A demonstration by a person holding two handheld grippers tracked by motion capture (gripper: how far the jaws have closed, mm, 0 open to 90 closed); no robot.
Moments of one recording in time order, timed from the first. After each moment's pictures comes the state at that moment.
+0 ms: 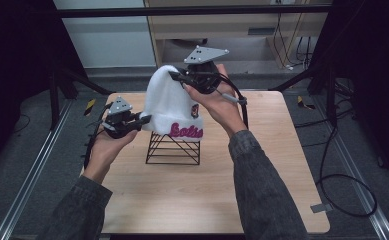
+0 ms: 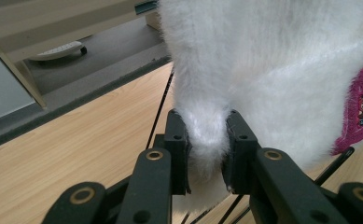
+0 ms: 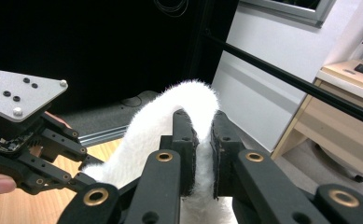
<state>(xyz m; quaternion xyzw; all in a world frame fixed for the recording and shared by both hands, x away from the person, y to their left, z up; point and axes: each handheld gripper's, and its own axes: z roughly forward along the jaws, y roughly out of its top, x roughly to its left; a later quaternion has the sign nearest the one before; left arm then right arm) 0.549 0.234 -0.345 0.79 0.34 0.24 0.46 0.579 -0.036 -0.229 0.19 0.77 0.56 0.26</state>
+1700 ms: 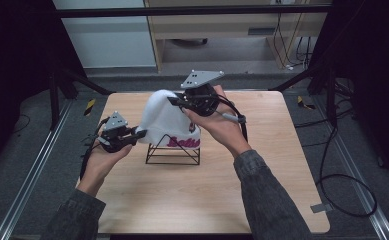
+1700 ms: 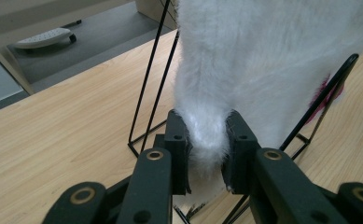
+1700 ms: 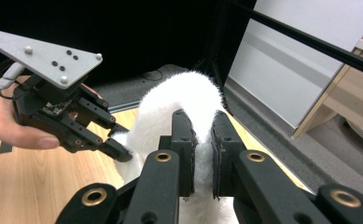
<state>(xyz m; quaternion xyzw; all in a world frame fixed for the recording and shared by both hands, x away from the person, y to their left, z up) 0.531 0.252 -0.380 0.80 0.33 0.23 0.44 0.544 -0.032 -0.259 0.19 0.81 0.52 0.21</state>
